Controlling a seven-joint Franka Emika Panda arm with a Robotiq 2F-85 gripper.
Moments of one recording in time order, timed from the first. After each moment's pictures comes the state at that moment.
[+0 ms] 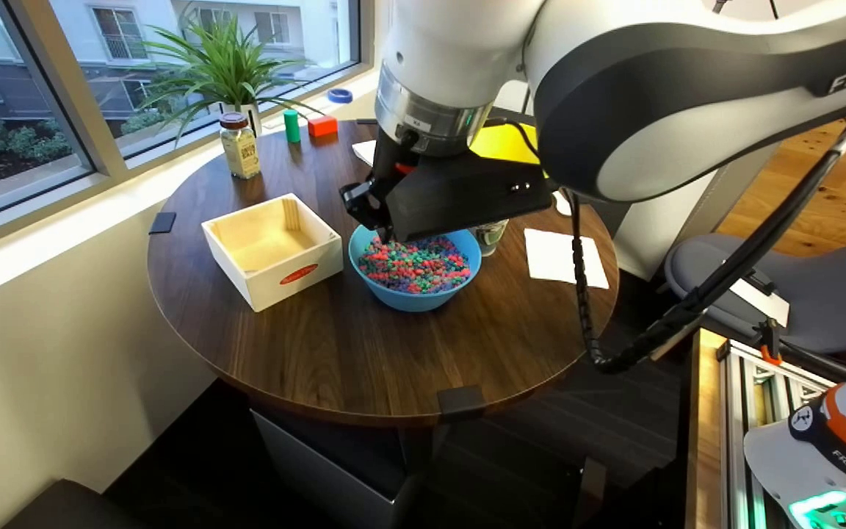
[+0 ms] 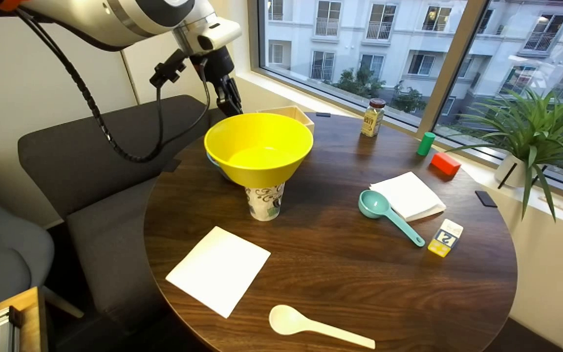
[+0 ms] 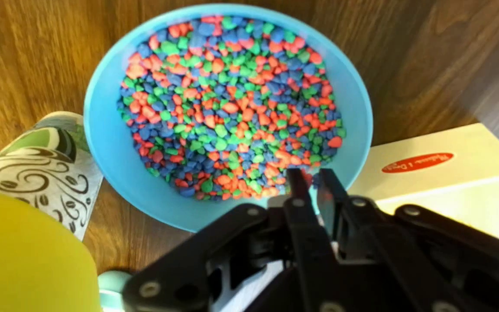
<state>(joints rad) 0.27 0.15 0.15 -1.86 -0.41 2.20 1.18</state>
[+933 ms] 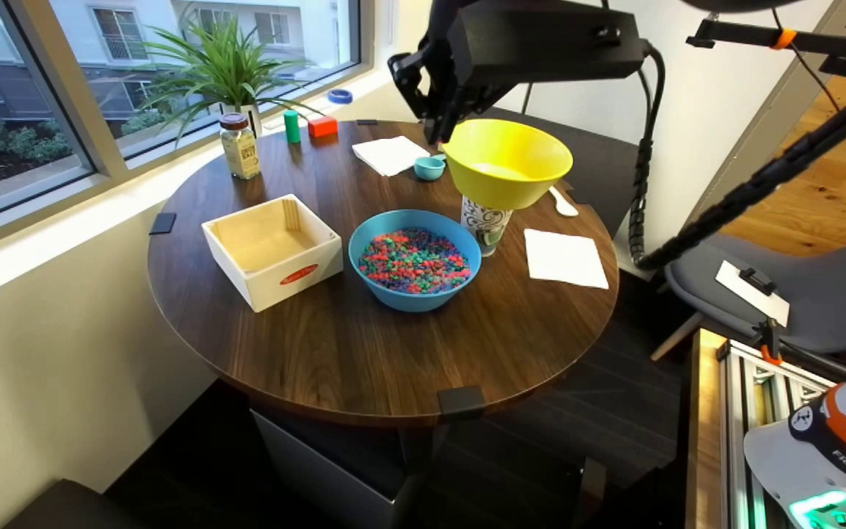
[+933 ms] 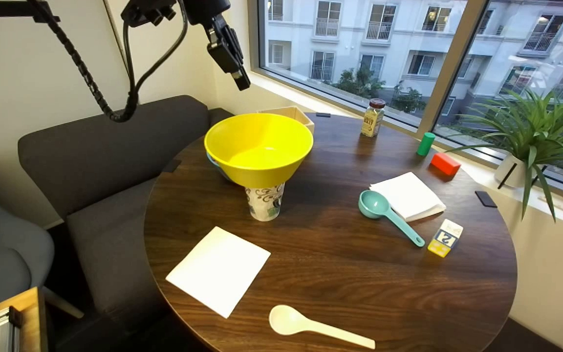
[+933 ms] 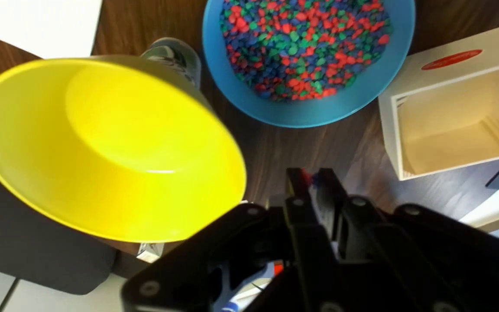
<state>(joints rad) 0.23 0.00 0.15 -1.78 -0.42 1.97 1.15</state>
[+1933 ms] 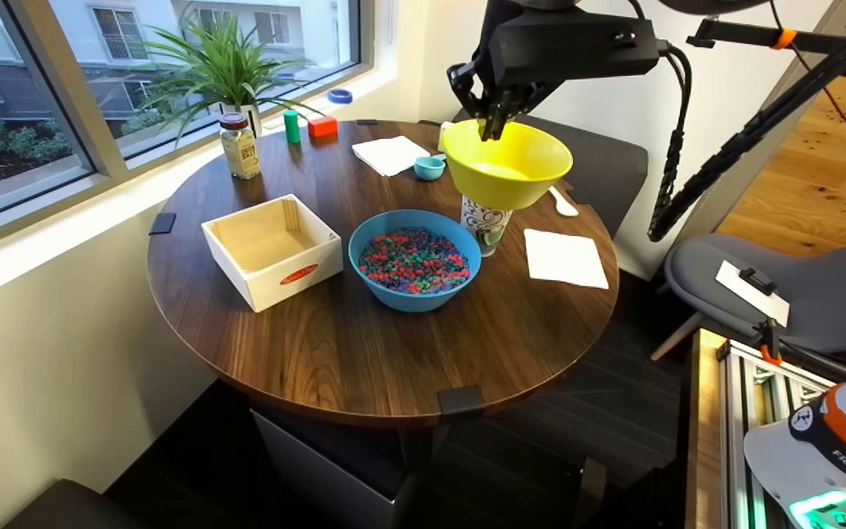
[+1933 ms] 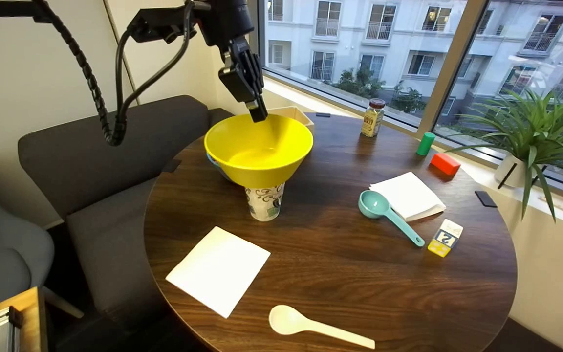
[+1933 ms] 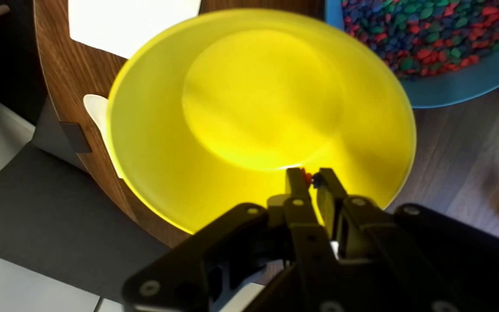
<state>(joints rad) 0.12 -0.06 0.13 -1.87 -0.40 1.91 1.15</state>
